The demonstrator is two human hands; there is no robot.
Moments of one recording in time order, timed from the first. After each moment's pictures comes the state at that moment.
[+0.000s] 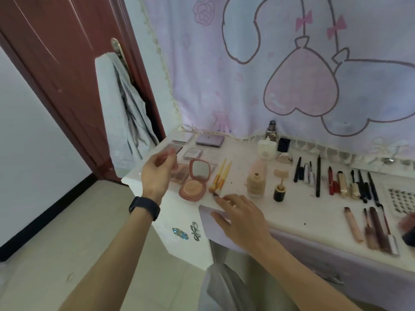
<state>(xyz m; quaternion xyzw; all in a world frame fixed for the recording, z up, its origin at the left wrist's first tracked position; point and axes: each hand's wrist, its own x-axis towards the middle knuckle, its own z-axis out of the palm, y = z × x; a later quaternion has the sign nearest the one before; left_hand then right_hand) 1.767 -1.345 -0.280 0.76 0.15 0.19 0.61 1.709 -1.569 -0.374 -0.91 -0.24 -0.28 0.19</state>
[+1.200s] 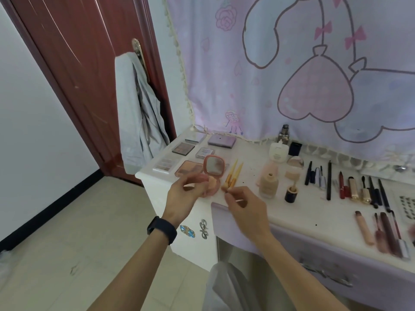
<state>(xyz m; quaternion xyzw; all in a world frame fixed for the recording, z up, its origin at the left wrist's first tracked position) 1.707 -1.359 -0.305 0.77 0.04 0.09 0.63 1.702 -1.541 -0.346 -0.81 -0.03 -0.08 0.58</state>
